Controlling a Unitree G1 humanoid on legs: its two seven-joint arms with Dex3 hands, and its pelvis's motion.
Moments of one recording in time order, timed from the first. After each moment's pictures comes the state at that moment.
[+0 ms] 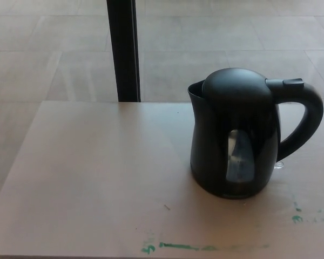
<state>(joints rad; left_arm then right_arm) 0.09 0.65 0.48 1.23 -0.26 0.07 -0.49 0.05 -0.40 -1.04 0.88 0.30 -0.07 0.34</state>
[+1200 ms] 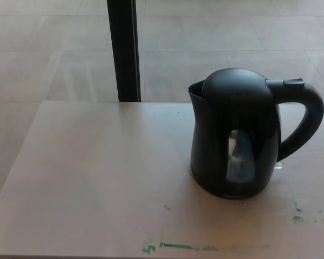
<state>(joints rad) 0.09 0.65 0.48 1.21 -0.26 0.07 -0.48 0.09 -0.39 -0.84 0.84 0.44 -0.06 0.26</state>
